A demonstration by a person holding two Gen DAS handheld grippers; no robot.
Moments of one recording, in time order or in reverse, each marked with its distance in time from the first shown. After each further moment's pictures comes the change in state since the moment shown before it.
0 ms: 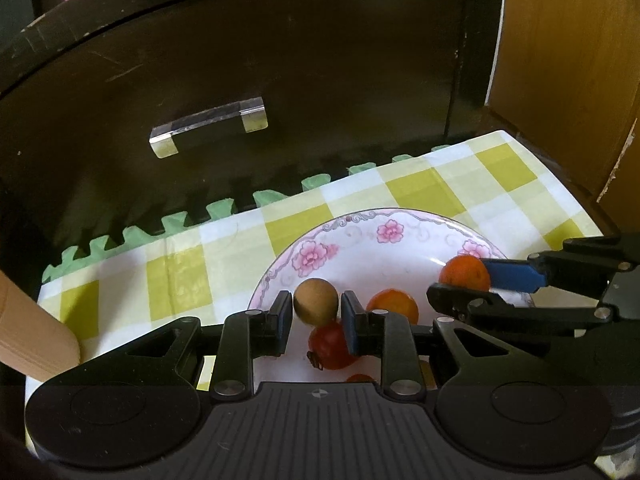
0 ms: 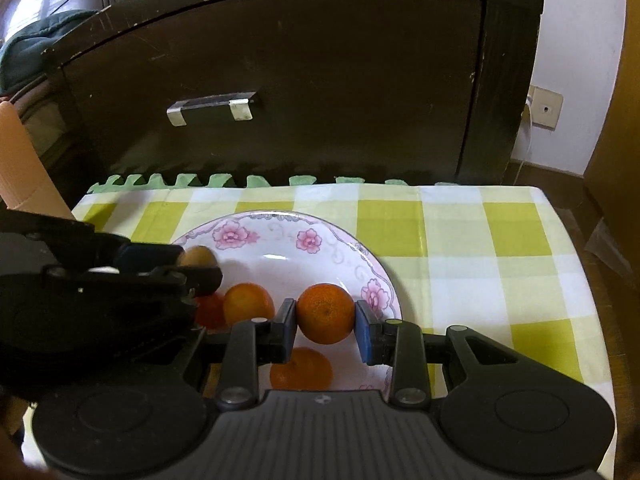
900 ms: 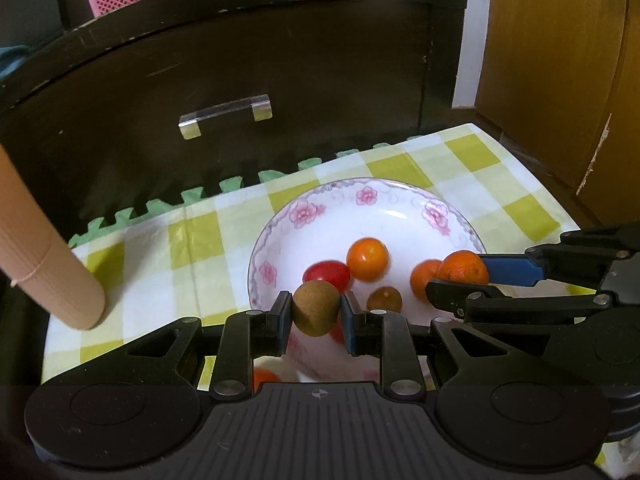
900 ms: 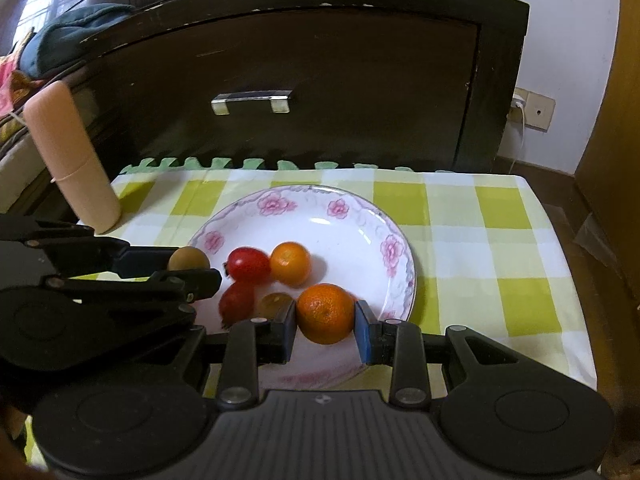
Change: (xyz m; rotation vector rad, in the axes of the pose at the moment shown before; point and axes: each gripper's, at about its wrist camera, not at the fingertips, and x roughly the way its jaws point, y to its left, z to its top) left arm -0.053 -0.001 -0.030 -0.002 -0.017 -0.015; right arm -0.052 0.021 -0.025 -0.014 0.001 -0.016
